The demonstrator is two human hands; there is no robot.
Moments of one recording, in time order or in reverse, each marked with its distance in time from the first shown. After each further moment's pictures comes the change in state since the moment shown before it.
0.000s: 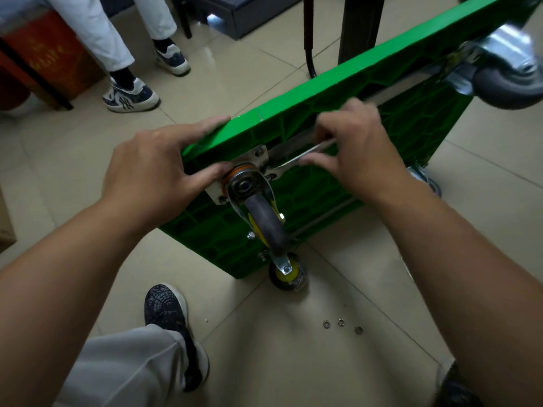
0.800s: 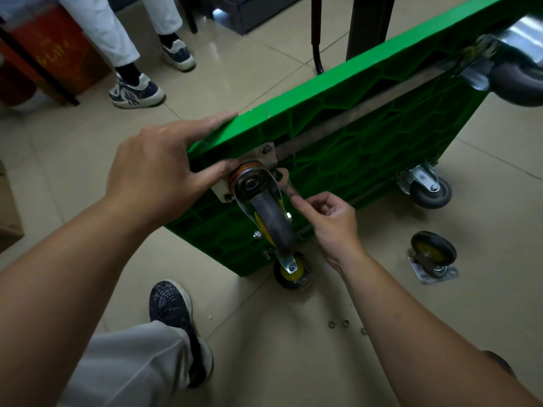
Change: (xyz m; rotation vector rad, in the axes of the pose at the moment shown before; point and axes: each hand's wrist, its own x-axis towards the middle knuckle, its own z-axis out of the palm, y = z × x) left_hand -0.001 0.003 -0.002 0.009 -0.012 0.001; right_hand -0.082 -0.016 0.111 1.234 0.099 0.832
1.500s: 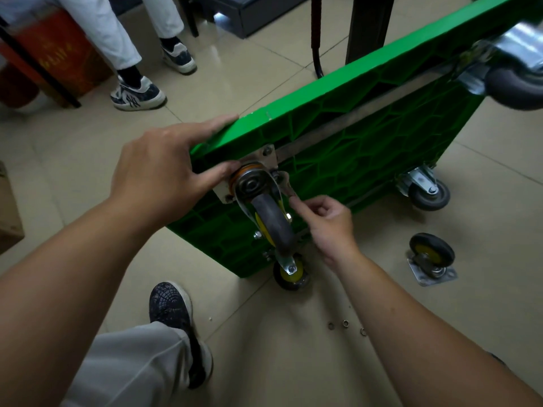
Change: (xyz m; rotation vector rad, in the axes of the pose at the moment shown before) left_hand 0.000 -0.001 0.000 0.005 0.001 -0.010; right_hand -0.003 -0.005 0.010 -0.068 0.055 0.090
